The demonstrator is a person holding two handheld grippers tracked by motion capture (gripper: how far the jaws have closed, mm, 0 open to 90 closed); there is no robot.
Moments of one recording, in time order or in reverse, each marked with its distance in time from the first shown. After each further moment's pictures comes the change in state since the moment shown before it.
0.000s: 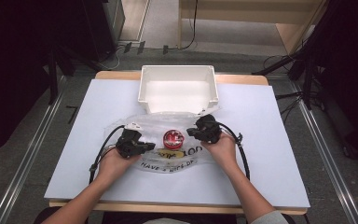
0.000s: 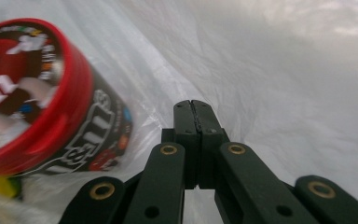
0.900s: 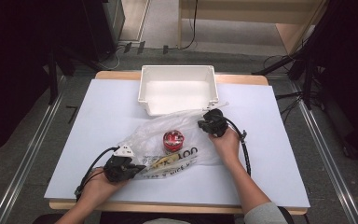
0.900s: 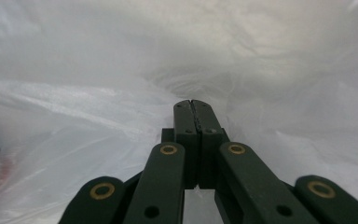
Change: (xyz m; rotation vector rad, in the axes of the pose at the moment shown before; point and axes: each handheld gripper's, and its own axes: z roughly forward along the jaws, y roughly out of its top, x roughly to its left) left arm -0.032 -0.057 -0.035 0.053 -0.006 0.097; right arm -0.041 -0.004 0.010 -0.013 -0.175 0.089
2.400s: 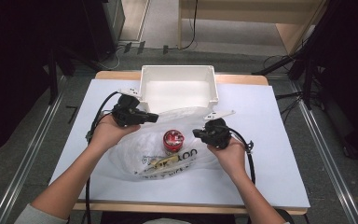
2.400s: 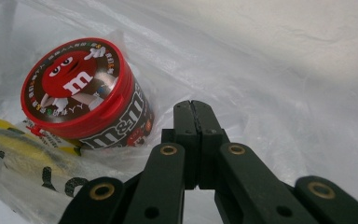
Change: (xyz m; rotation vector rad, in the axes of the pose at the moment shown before) left arm 0.051 0.150 -0.028 -0.130 -0.092 0.022; right arm 0.043 -0.010 -0.063 -0.071 0.157 -0.058
